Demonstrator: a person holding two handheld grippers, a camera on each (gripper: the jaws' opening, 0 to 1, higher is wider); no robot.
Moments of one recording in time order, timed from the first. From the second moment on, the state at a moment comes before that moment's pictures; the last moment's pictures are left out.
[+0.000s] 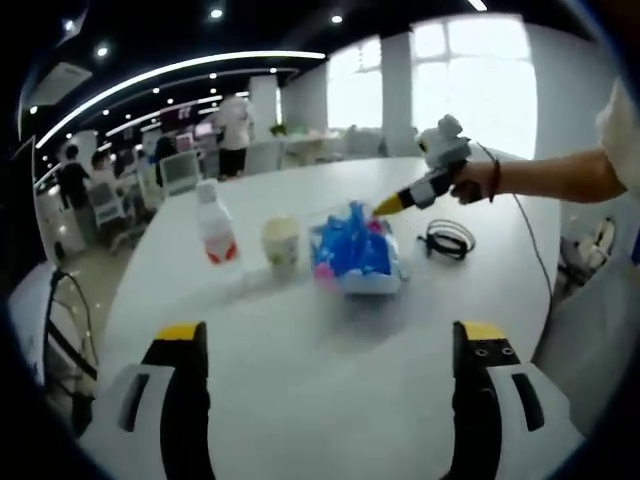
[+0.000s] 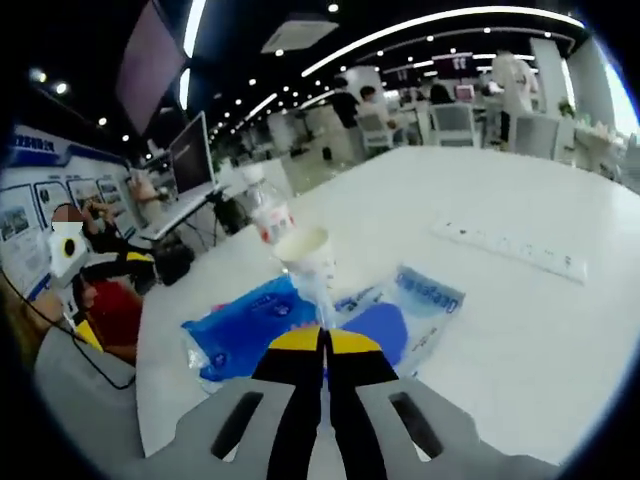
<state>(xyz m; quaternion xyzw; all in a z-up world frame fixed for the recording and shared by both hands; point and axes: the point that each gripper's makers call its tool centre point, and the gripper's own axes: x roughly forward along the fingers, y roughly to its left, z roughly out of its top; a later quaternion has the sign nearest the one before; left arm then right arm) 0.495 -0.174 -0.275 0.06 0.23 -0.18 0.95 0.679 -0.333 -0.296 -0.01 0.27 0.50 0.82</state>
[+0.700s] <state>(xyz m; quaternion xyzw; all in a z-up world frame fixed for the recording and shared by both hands) 0.497 -0.181 -0.267 0.03 0.22 -0.19 0.96 0.720 -0.450 -0.275 0.15 0.25 0.31 0.91</state>
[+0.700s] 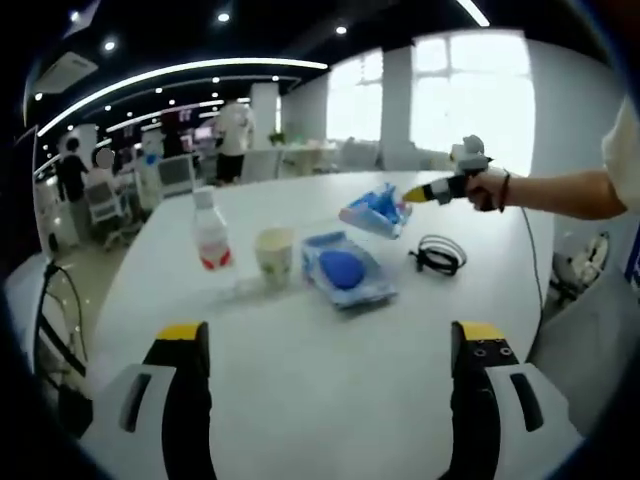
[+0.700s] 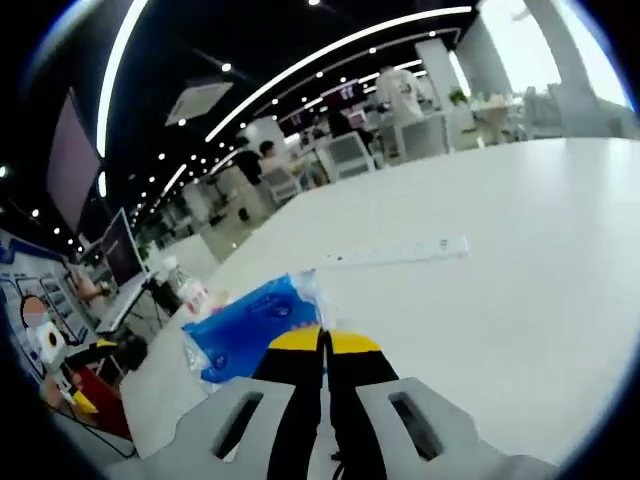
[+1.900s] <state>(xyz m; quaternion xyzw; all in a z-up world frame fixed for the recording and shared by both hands) 0.496 -0.168 -0.290 0.04 0.26 -0.17 0.95 0.750 -0.592 -0.342 0.16 0.29 0.11 0.94</state>
